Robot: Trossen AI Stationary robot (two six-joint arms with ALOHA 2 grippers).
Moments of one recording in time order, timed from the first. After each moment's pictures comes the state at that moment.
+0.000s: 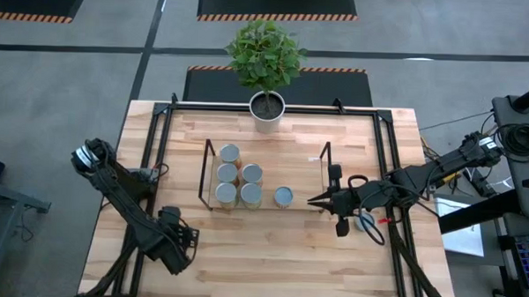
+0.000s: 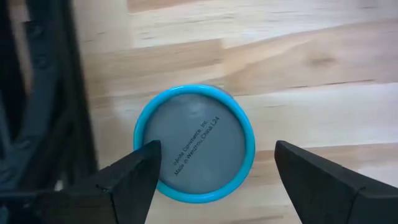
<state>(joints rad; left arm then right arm) -0.86 1.59 0.99 -1.13 -0.07 -2.34 0.42 1.06 0.85 -0.21 0.34 -0.20</state>
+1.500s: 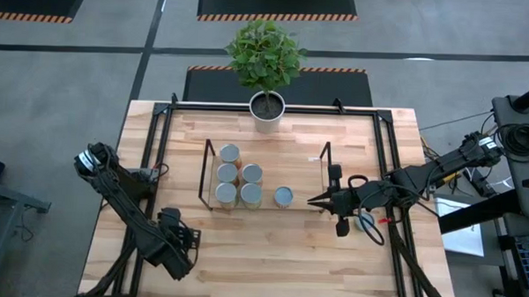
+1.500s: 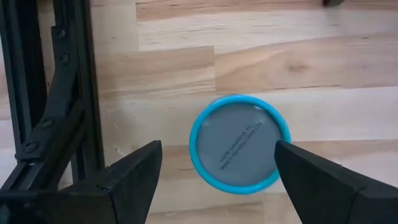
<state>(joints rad) -0.85 1.64 1.14 -1.29 -0.08 -2.38 0.42 1.06 0.85 -0.21 0.34 -0.20</state>
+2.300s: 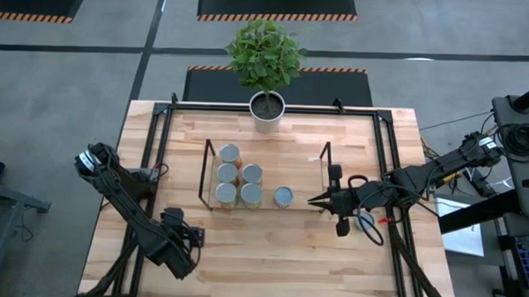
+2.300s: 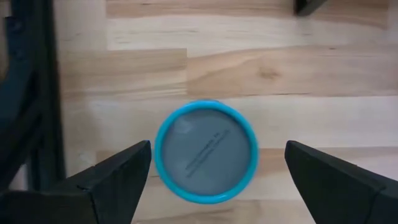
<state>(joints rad) -0.84 1.64 1.12 -1.22 -0.15 -2.41 0.42 1.06 0.85 -0.23 0.34 -0.20</state>
